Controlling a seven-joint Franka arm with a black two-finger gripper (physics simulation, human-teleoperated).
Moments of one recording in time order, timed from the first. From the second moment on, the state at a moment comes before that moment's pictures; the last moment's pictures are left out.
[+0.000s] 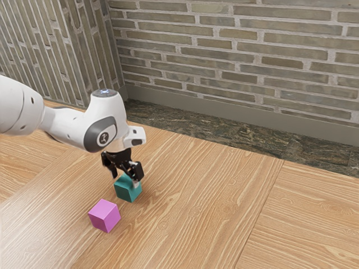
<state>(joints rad) -0.02 0.23 0.03 -2.15 0.03 2.38 0.04</state>
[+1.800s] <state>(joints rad) 0.00 0.21 0.02 -2.16 0.04 2.39 0.04</state>
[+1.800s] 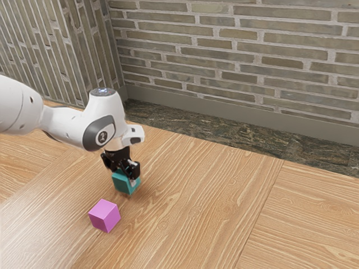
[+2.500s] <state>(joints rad) 0.06 -0.13 -0.05 -2.46 0.05 2.36 0.03</state>
